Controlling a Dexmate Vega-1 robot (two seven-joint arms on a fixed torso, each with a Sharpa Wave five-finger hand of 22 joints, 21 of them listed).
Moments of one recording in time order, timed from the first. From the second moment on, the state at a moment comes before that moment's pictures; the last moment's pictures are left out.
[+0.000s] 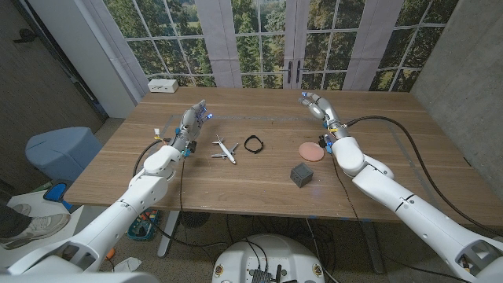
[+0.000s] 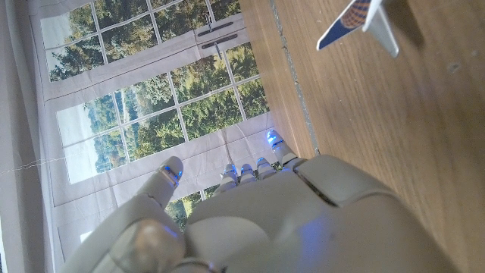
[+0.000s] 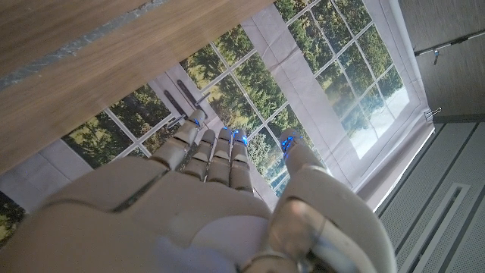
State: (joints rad) left arm 0.89 0.56 0.35 -1.34 -0.65 -0.31 -0.06; left_hand 0.06 0.09 0.68 0.08 0.23 -0.10 -0.01 0.18 0.17 -0.17 -0.04 0.20 0.17 -0.17 -0.03 0.20 0.18 -0.17 -0.03 0.68 0.17; right arm -0.89 -0.61 -0.52 -1.69 -0.02 0.04 -0.38; right_hand 0.47 0.18 0.55 -0.13 0.20 0.32 0.04 0.20 0.18 0.27 0.01 0.24 0.20 0.06 -0.04 0.40 0.22 0.29 0.02 0.27 0.18
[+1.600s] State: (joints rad) left arm 0.92 0.57 0.34 -1.37 -0.65 -0.34 -0.05; left_hand 0.06 0.09 0.68 0.08 0.23 -0.10 -0.01 0.18 0.17 -0.17 -0.04 0.20 0.17 -0.17 -0.03 0.20 0.18 -0.17 -0.03 0.66 0.17; right arm -0.83 -0.62 -0.63 -1.80 -0.28 -0.16 -0.35; right_hand 0.51 0.17 0.54 -0.16 0.21 0.33 0.04 0.20 0.18 0.27 0.01 0.24 0.20 0.06 -0.04 0.39 0.23 0.30 -0.04 0.27 0.18
